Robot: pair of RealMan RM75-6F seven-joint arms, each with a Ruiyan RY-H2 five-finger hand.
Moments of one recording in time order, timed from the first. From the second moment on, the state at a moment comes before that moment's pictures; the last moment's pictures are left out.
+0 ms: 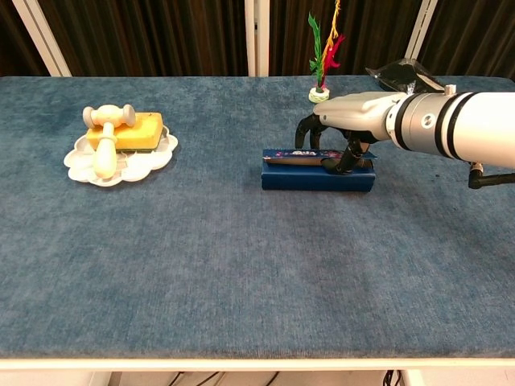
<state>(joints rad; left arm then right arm) -0.04 -1.18 -0.03 -1.55 1.53 1.54 0.06 1.02 -1.54 0.09 -1.49 -0.70 0.79 -0.54</state>
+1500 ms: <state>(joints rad) -0.04 -1.17 -0.03 -1.57 1.53 1.55 0.07 1.02 -1.58 0.07 -1.54 -1.07 0.83 -0.40</state>
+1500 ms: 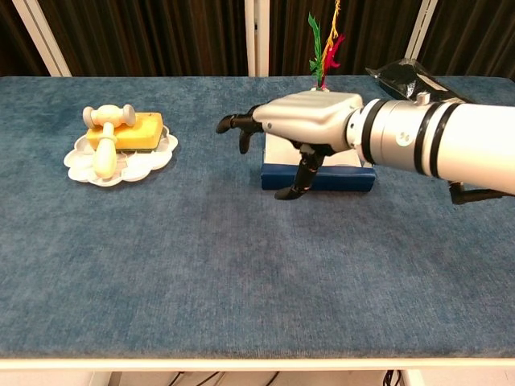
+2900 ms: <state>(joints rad) -0.06 -1.19 -0.04 -1.53 1.53 1.53 0.04 0.72 -1.26 0.00 -1.59 -1.00 0.92 -0.19</state>
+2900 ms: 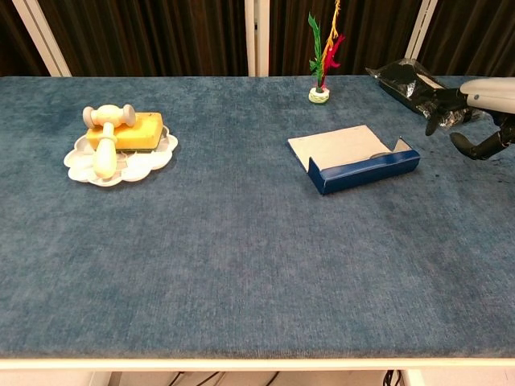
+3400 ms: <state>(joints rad) -0.06 -1.18 -0.04 -1.55 1.52 1.53 0.06 0.78 -1.41 0.09 -1.41 -1.00 0.75 -0.12</state>
